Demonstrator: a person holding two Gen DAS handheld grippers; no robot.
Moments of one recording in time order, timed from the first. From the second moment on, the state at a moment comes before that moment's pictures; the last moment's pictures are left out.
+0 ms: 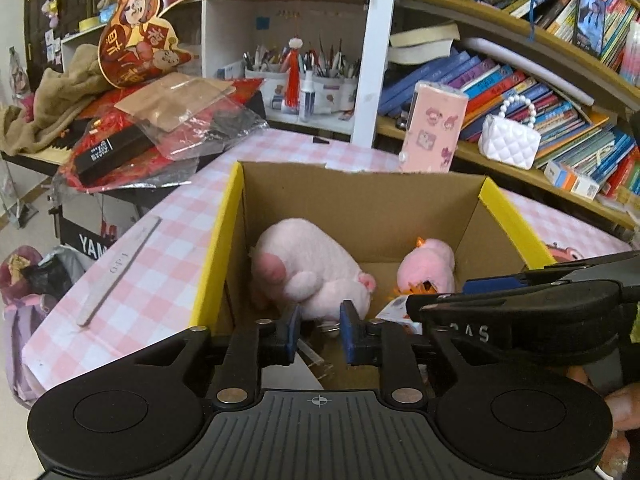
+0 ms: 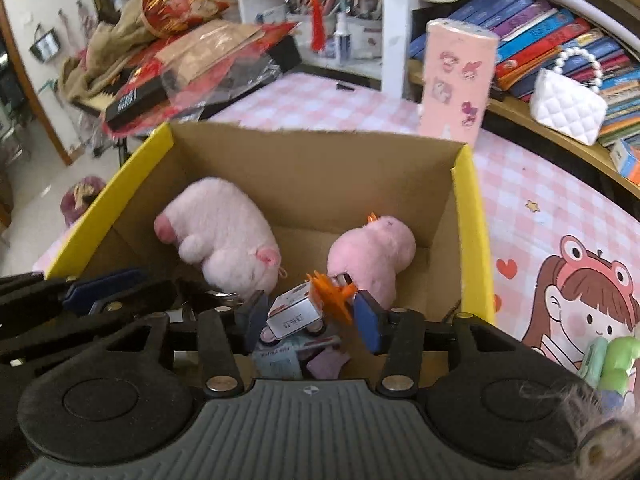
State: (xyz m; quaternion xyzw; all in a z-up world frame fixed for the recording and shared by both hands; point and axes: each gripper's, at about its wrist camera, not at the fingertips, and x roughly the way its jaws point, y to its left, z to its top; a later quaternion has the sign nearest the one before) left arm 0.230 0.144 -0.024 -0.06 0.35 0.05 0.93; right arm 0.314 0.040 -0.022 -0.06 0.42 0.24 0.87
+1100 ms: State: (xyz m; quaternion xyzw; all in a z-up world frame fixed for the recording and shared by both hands) left arm 0.079 0.159 -0.003 -0.08 0.33 0.07 0.94; right arm 0.120 0.007 -0.005 -0.09 0.31 0.17 0.93
